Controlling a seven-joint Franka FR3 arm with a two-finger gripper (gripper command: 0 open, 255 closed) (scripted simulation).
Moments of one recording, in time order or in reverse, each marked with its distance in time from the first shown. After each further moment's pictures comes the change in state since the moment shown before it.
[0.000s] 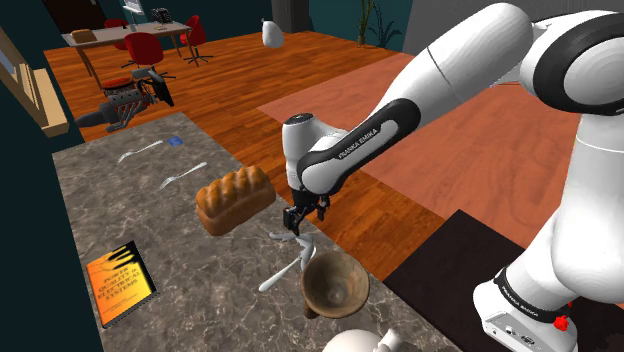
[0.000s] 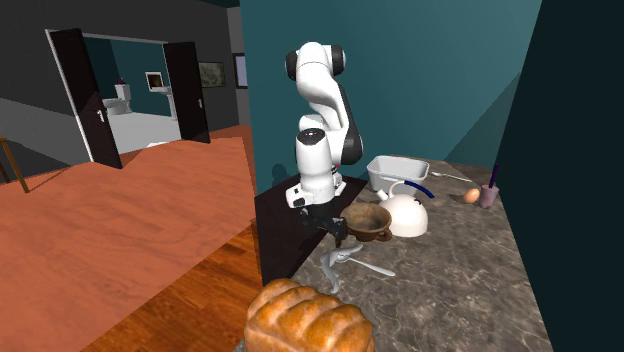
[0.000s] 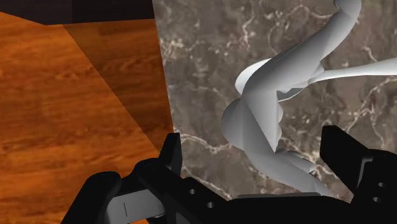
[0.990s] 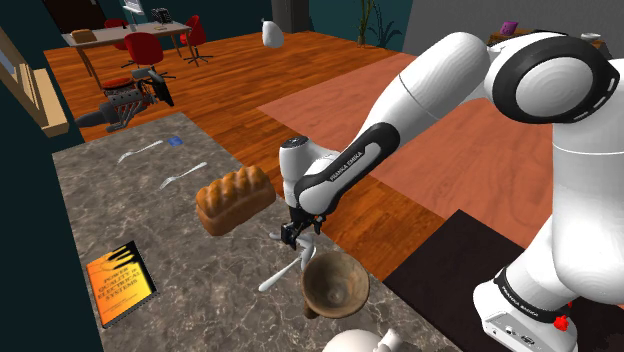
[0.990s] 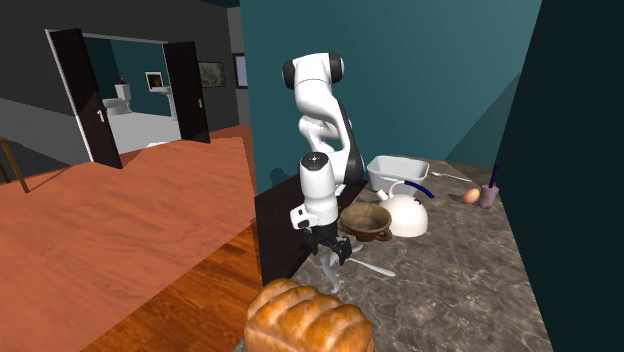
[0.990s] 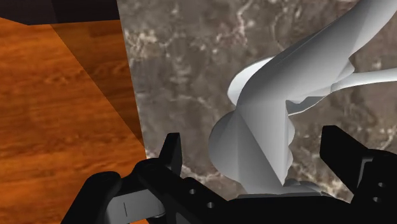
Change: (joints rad) arm 0.035 0.136 -0.019 0.027 -0.035 0.097 0.033
